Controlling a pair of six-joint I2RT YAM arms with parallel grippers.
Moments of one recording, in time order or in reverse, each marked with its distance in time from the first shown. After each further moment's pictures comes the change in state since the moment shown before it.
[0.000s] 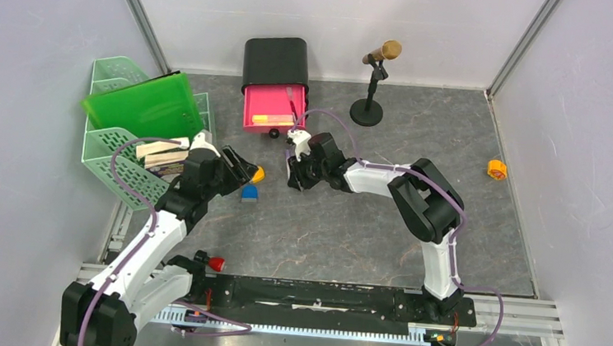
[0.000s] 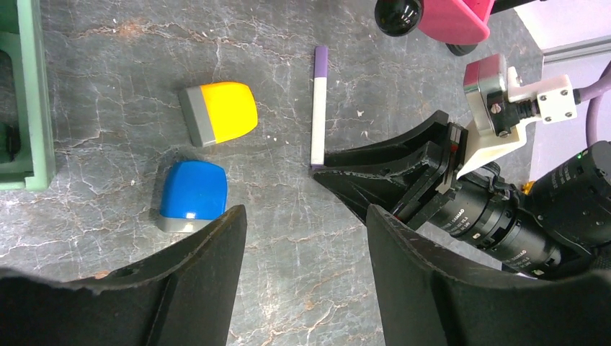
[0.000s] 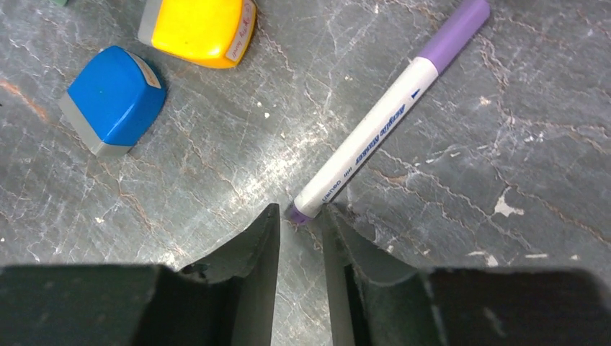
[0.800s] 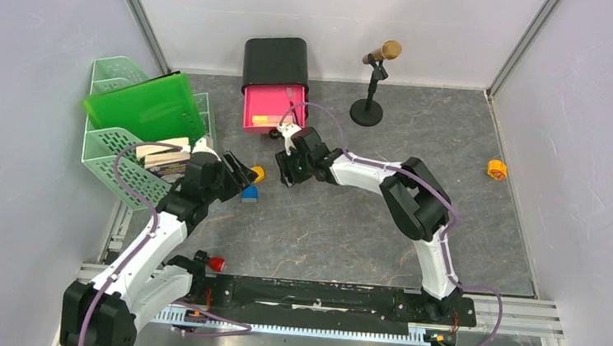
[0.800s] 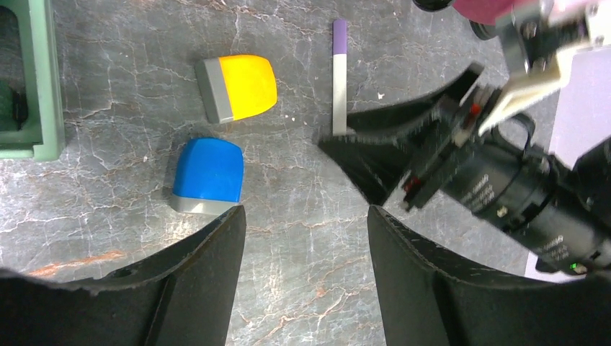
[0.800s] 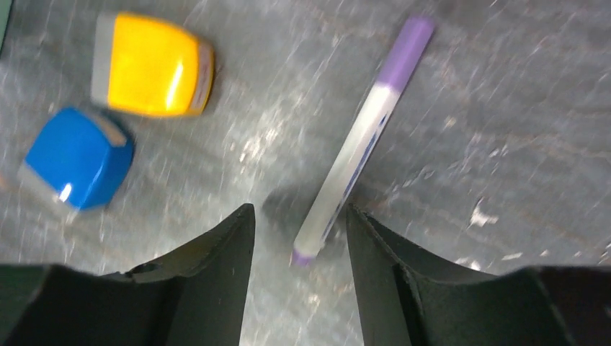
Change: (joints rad) left arm 0.000 -0.002 -0.028 -0.029 0.006 -0.012; right arm 0.057 0.034 0.152 -0.202 0.208 0.061
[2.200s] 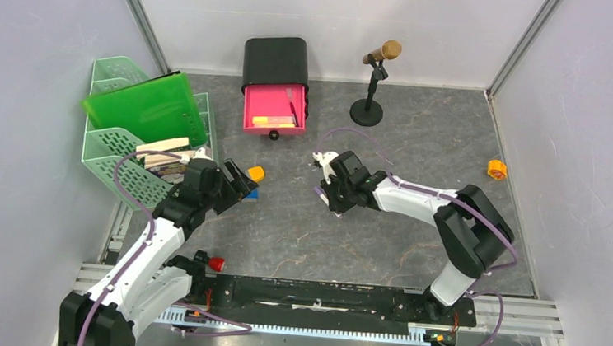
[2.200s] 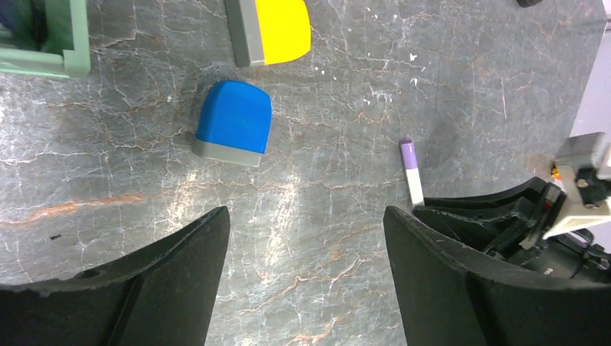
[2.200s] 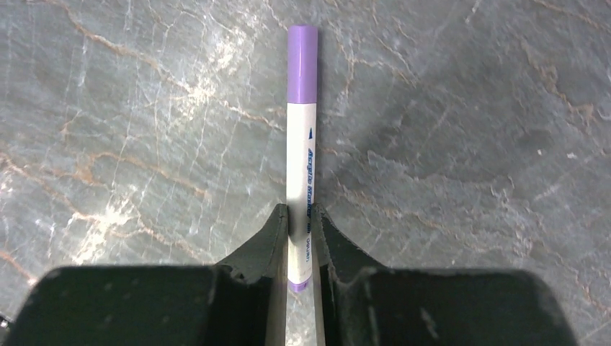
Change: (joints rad) left arm 0.000 -0.061 -0.013 -0.151 0.020 -0.032; right arm -0.038 -0.380 -0.418 -0.173 0.061 -0.089
